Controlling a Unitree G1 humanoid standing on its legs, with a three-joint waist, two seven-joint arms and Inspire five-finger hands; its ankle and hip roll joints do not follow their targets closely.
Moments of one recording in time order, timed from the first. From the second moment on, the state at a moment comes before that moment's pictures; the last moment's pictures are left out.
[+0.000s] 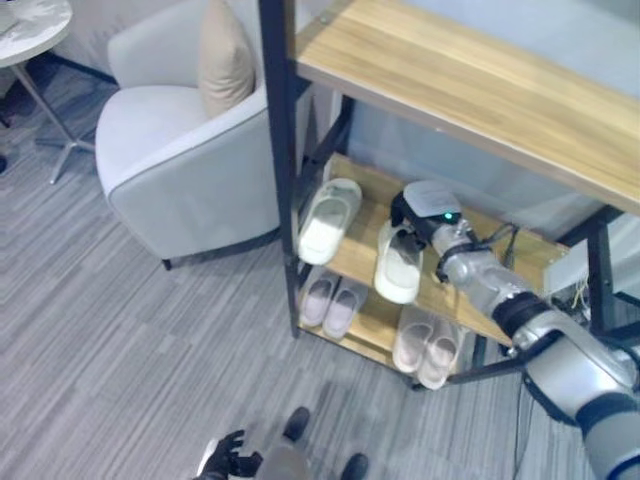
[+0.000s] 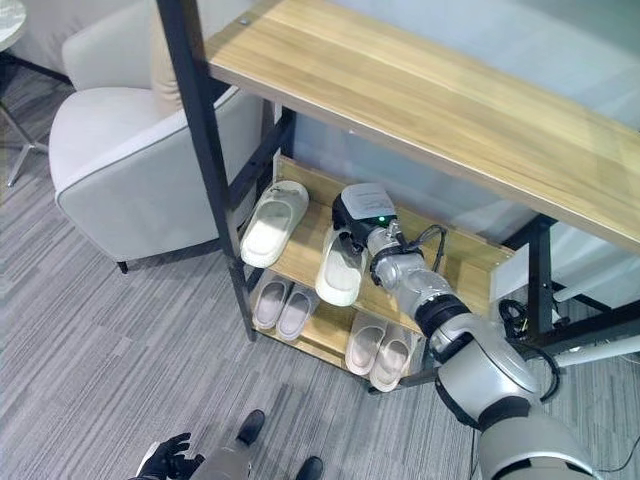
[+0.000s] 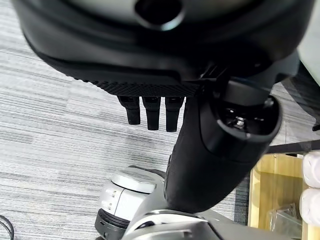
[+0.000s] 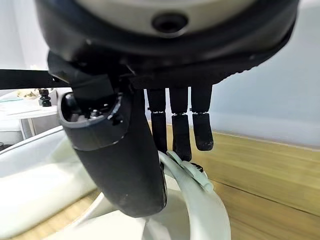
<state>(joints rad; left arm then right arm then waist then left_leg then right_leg) 0.02 0.29 -0.23 1.19 -0.07 -0.17 0.14 -1.01 -0.45 0.73 0.95 -0.54 -0.06 -0.27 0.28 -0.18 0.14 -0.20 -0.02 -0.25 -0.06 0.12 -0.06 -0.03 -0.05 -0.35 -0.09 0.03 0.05</state>
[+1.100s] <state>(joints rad) 0.02 0.26 -0.24 1.18 -0.11 -0.17 0.15 -0.99 -0.43 0.71 0.74 -0.47 -0.07 -0.27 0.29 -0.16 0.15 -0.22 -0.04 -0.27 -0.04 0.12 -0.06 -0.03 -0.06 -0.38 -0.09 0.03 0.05</state>
